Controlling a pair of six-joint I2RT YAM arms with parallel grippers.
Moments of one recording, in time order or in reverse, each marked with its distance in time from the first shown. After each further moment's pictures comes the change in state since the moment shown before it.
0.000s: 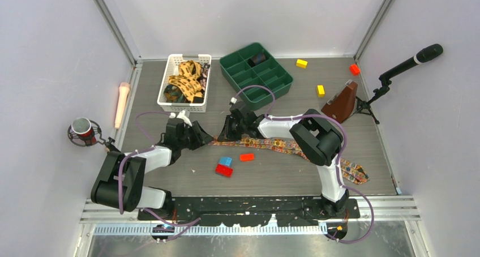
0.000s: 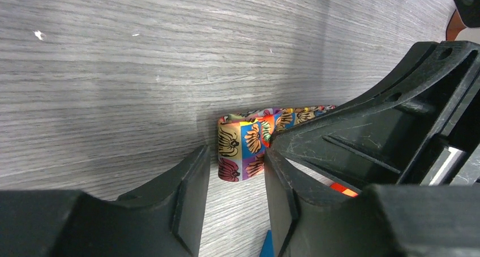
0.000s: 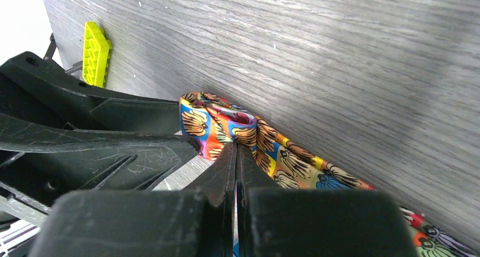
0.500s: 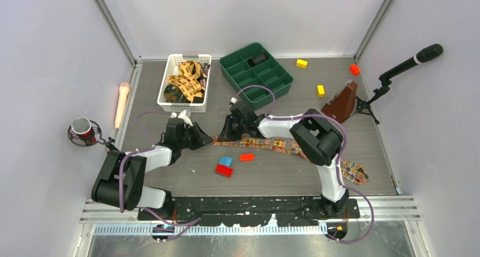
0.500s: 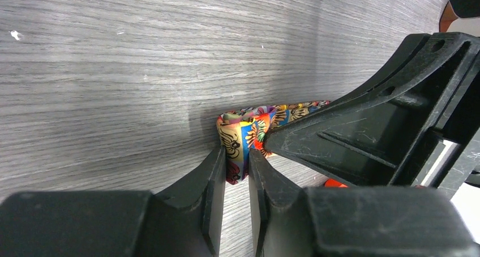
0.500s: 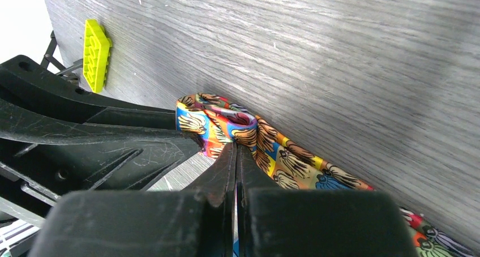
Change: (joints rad) left arm 0.000 0.015 -0.001 0.017 0.034 0.004; right arm 0.000 0.000 0.002 -0.003 -0.012 -0.002
